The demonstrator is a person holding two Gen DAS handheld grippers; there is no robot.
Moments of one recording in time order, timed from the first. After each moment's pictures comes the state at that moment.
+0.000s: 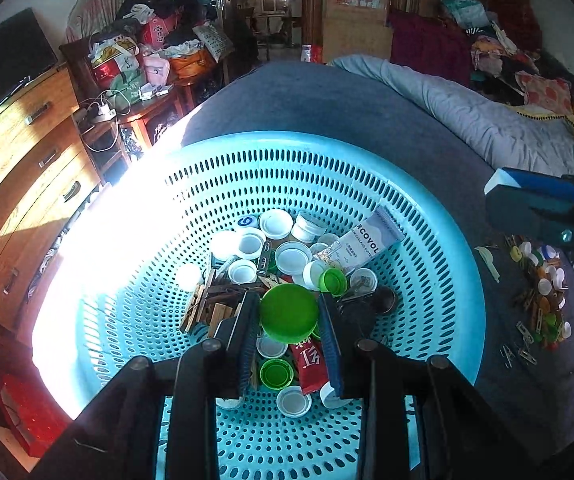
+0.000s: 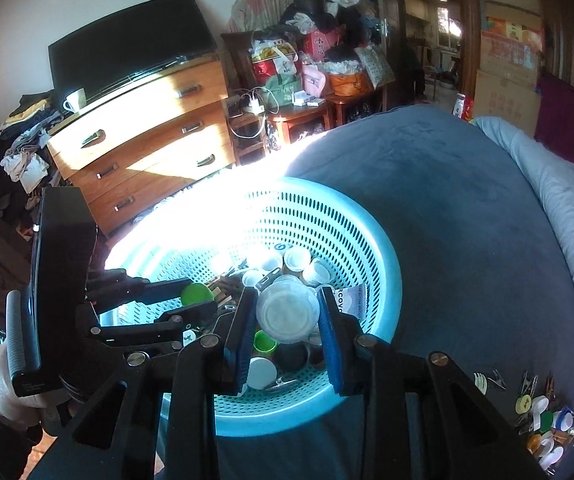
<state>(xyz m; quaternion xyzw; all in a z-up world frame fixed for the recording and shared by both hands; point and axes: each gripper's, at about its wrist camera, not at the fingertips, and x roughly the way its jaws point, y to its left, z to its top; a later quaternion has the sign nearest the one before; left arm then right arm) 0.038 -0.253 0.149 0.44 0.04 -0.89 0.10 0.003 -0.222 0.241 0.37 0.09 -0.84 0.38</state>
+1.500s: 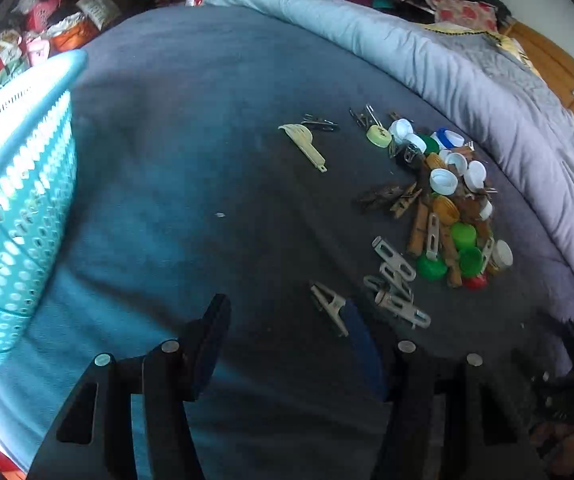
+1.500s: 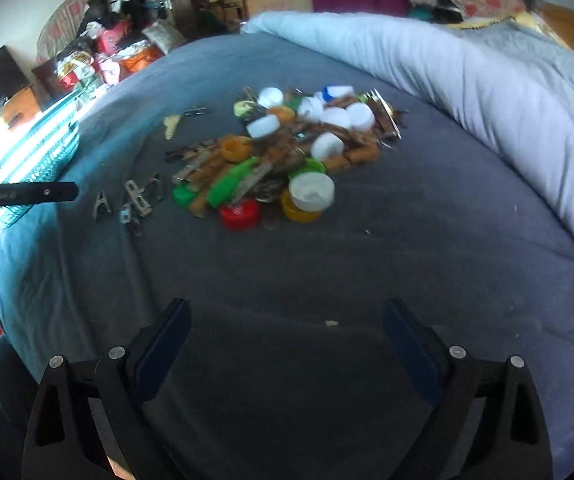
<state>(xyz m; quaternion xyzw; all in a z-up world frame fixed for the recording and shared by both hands) -0.005 -0.012 0.033 0.52 0.04 -0.85 -0.06 0.129 0.163 0.051 0.46 -0.03 -0.88 0.09</state>
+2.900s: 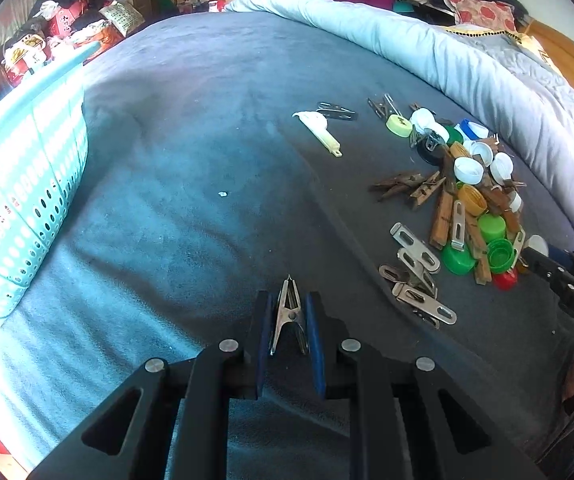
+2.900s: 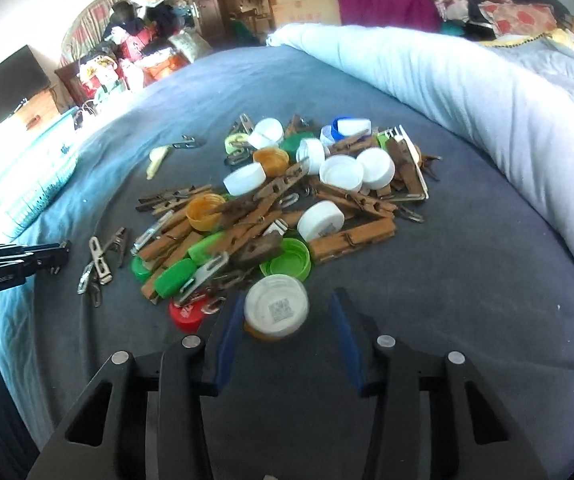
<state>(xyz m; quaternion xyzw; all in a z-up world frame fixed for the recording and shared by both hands) 0.009 -0.001 0.014 0.50 0.02 -0.87 -0.01 0.050 0.178 0.044 0.43 -0.02 -0.89 0.14</state>
